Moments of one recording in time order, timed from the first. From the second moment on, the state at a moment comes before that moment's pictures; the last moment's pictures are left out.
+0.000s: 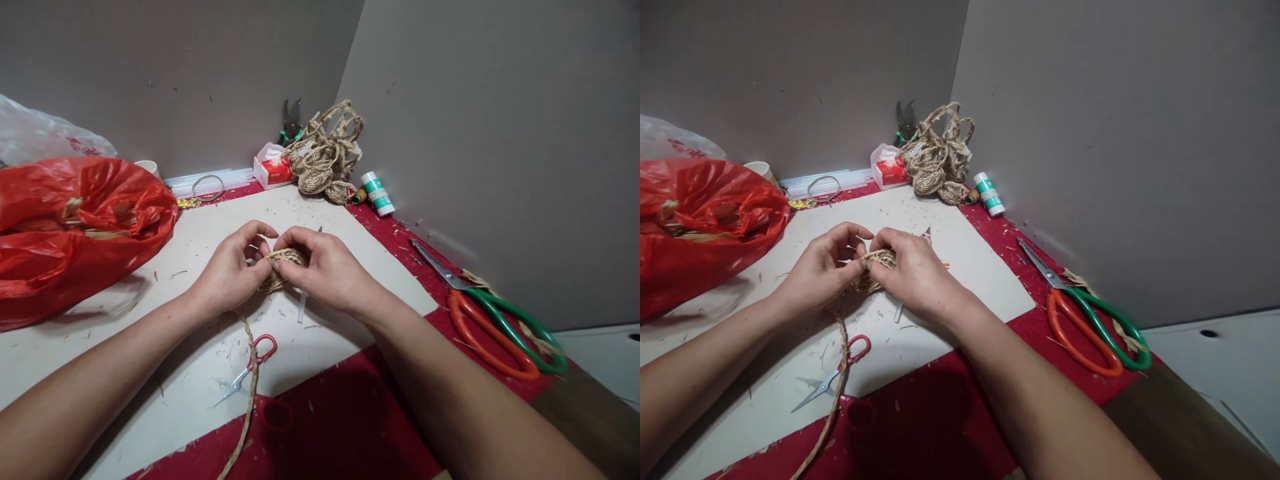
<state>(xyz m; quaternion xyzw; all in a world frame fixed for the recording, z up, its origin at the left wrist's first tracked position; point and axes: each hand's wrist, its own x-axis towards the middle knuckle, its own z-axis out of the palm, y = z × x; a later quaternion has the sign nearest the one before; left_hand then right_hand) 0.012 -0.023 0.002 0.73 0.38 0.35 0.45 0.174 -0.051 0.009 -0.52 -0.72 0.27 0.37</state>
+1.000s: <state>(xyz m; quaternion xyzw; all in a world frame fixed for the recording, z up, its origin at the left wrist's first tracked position) 0.015 -0.029 0.002 0.67 0.39 0.45 0.44 0.174 -0.052 0.017 -0.50 -0.60 0.46 0.43</state>
